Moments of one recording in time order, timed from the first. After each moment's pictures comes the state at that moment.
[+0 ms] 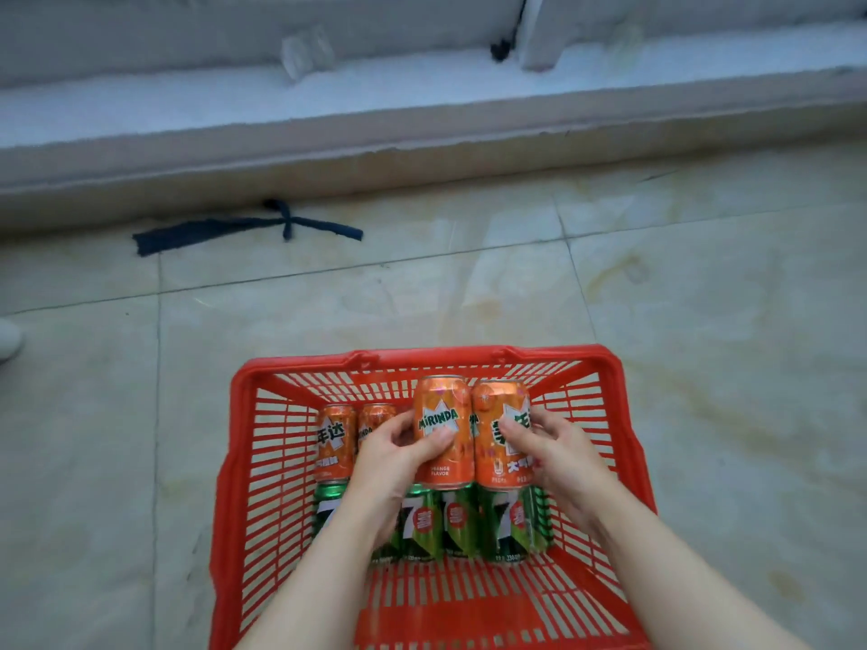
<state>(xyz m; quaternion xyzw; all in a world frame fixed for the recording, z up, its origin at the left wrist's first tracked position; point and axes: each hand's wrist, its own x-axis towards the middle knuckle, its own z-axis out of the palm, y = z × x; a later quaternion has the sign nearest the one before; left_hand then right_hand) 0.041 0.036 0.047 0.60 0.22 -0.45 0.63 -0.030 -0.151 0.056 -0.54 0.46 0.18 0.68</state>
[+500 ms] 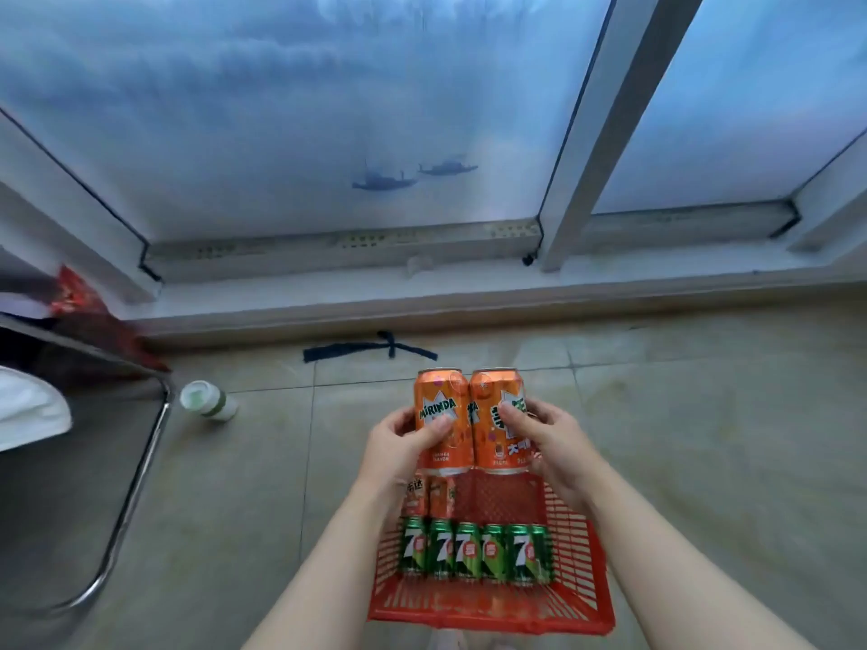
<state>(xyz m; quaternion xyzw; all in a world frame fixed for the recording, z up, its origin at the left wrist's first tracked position) 0.085 0.107 0.425 0.62 0.17 -0.34 0.68 0.040 -0.085 0.421 -0.56 0.33 0.15 0.75</state>
